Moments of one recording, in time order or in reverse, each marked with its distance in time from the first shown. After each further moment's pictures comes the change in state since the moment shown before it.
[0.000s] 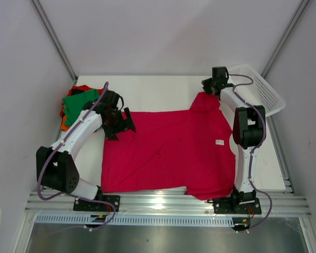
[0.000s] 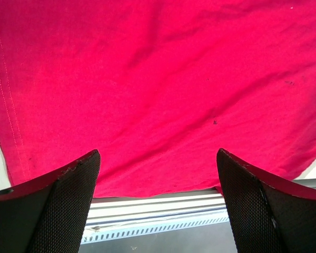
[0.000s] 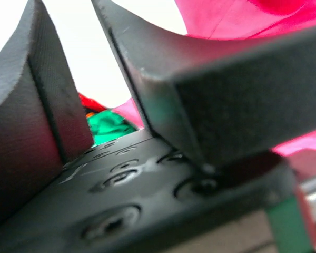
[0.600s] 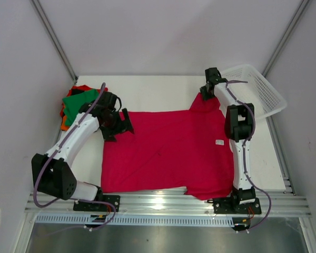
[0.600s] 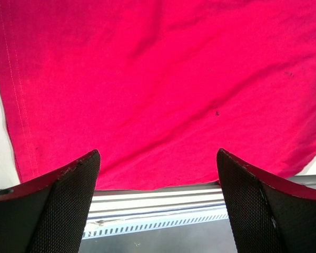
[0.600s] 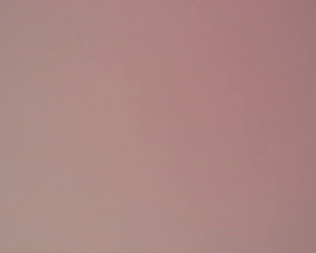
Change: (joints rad) left arm 0.000 -0.060 -0.008 -0.038 -0.010 0.008; right arm 0.013 0.259 0.374 -0.462 0.084 0.101
